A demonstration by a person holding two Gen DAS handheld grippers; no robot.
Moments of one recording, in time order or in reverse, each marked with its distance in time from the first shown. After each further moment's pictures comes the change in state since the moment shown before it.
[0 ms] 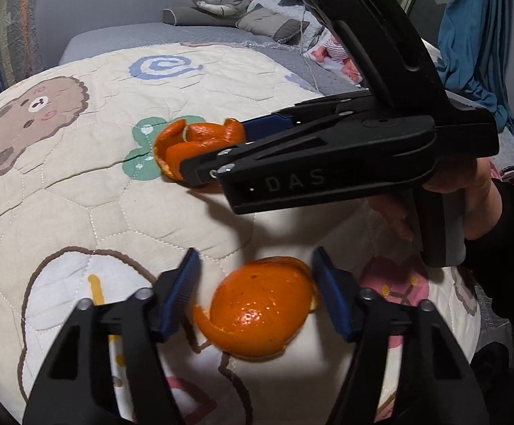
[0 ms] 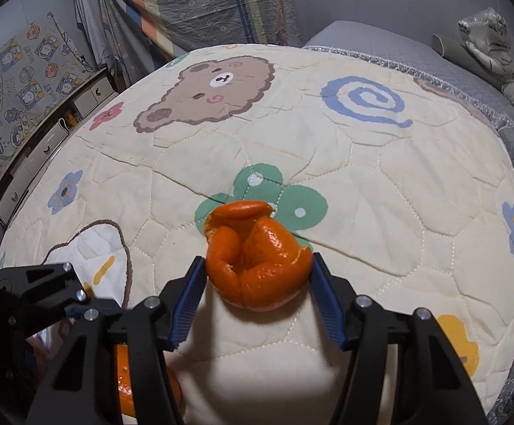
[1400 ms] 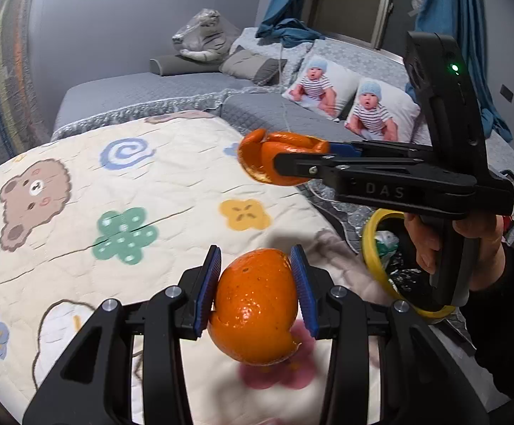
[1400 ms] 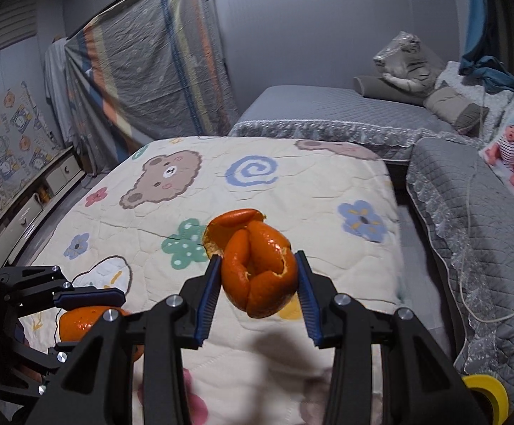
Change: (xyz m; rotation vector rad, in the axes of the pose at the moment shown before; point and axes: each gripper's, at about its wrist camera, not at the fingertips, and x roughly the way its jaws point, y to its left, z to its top) left arm -0.060 -0.120 0.044 0.085 -0.154 0.041; right arm -0.196 -0.062 -0.077 0.195 -0.313 -0.176
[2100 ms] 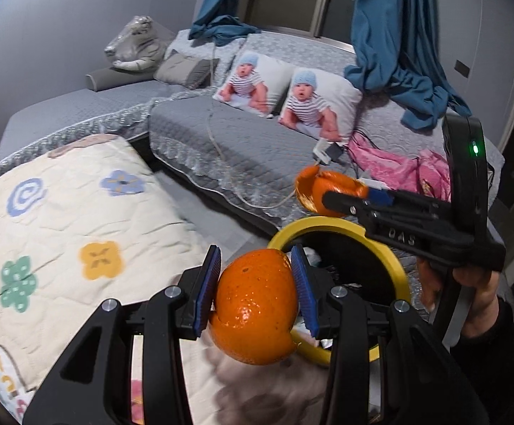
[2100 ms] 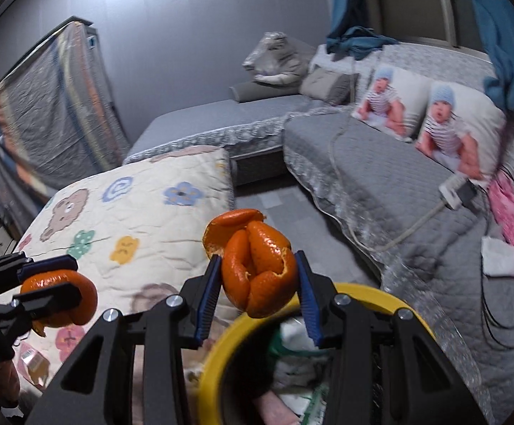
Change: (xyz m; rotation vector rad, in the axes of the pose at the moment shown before) left arm 0.056 -0.146 0.031 0.121 0.006 -0.177; right arm -0.133 -0.141 -0.115 0.309 -0.075 -0.349
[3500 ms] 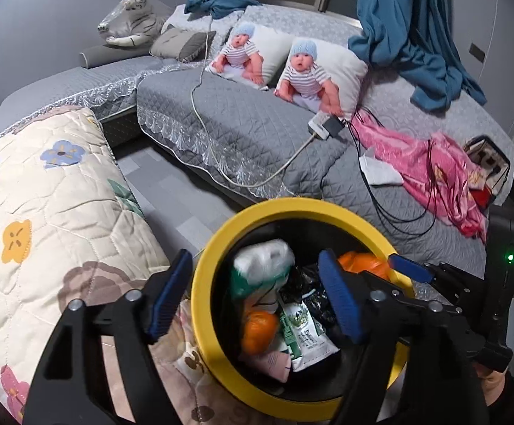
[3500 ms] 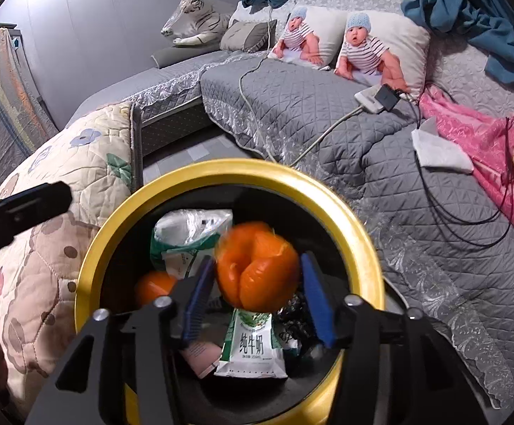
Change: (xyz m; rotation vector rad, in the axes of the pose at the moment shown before) left arm 0.102 -0.058 -0.011 -0.043 0.078 0.028; right arm 0.007 -0.081 -0.097 0.145 0.138 -0.221
